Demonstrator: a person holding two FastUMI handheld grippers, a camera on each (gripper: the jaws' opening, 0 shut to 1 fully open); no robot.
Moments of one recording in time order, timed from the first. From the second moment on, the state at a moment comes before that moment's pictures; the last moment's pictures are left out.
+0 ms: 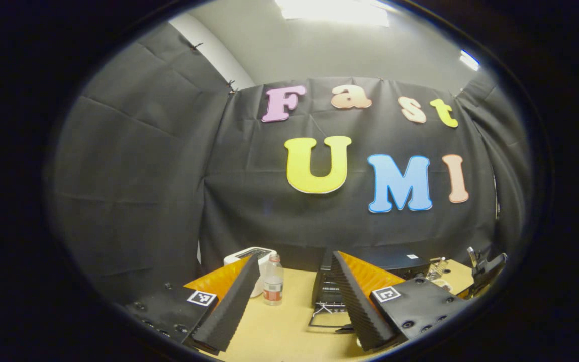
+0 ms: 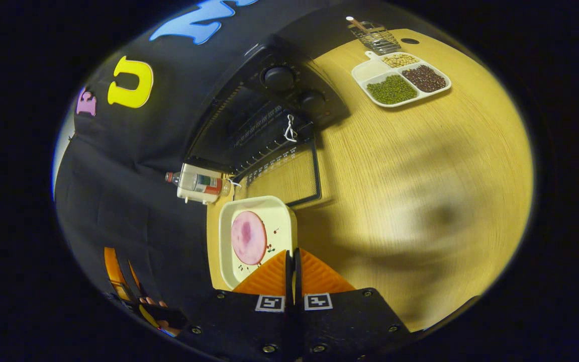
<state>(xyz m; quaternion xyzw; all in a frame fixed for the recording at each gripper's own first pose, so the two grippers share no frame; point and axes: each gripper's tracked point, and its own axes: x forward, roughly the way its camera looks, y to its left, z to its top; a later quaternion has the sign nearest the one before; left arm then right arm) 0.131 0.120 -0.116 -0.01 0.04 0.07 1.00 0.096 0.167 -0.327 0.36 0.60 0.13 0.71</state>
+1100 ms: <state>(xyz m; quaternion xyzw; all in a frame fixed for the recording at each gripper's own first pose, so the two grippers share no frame) 0.160 0.183 -0.126 0.01 0.06 0.08 1.00 0.226 0.254 -0.355 0.58 0.48 -0.09 0.66</state>
